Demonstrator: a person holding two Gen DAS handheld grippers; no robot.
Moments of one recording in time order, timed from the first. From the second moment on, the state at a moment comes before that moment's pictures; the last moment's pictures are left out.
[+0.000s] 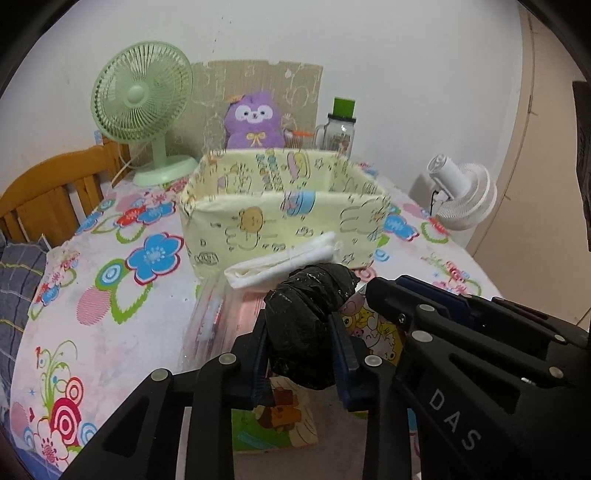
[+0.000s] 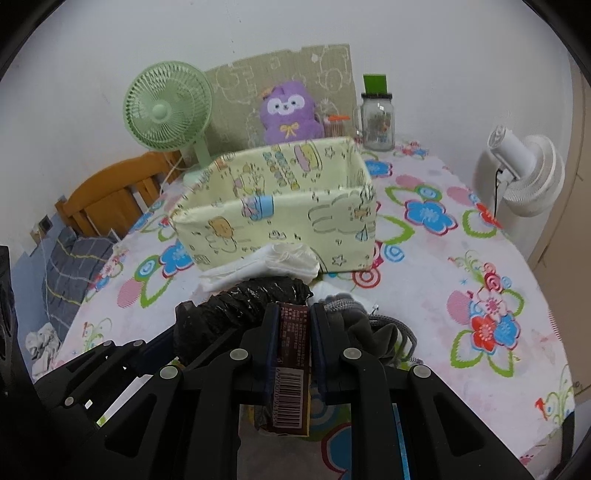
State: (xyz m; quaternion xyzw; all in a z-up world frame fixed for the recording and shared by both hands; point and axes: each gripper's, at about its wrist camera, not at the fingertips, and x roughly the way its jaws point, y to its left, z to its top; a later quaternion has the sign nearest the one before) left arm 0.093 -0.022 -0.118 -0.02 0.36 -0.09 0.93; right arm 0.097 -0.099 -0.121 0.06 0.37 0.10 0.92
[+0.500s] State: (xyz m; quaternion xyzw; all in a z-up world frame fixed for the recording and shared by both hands) left arm 0.061 -0.025 -0.060 -0.01 0.29 -0.08 0.95; right arm 0.060 -0.107 -0.060 0.05 0.30 0.09 0.95
